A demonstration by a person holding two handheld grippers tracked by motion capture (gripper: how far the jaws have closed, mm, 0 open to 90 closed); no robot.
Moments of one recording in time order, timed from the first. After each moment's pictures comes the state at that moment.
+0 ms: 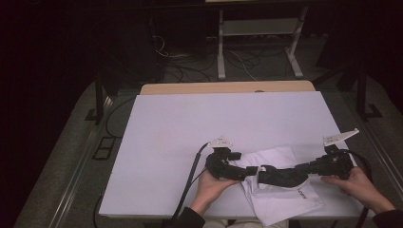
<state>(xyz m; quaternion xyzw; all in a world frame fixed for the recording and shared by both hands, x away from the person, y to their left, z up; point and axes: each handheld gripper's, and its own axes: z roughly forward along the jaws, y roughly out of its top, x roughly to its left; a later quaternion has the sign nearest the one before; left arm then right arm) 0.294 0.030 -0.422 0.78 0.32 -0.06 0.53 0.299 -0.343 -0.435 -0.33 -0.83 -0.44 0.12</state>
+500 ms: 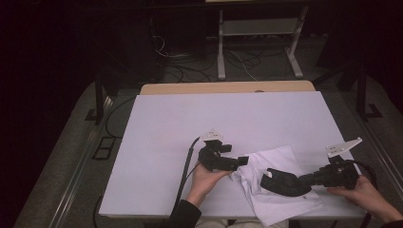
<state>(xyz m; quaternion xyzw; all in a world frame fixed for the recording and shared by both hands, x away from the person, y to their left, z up) 0.313 0.048 -0.423 0.77 0.35 -0.03 0.54 0.275 -0.348 -0.442 -0.30 -0.84 -0.43 0.14</state>
